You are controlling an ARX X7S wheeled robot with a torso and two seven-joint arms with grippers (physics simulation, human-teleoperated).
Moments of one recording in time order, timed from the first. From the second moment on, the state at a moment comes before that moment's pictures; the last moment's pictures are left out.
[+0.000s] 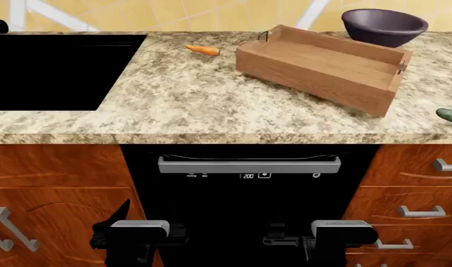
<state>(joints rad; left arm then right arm) 0.00 0.00 0.00 0.00 0.00 0.00 0.00 0.00 0.00 0.00 0.00 0.00 0.00 0.00</state>
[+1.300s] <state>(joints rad) -0.76 -0.55 0.07 0.49 -0.05 -0.58 0.19 0.99 0.63 -0.06 -0.64 0.45 1.34 -0.43</state>
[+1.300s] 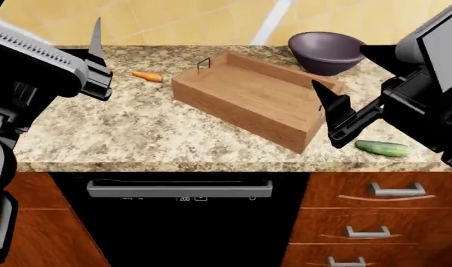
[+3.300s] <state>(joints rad) -0.89 -0.57 0.18 0.26 0.03 -0.30 0.17 2.13 1.13 -1.31 -0.84 0.66 1.45 -1.31</state>
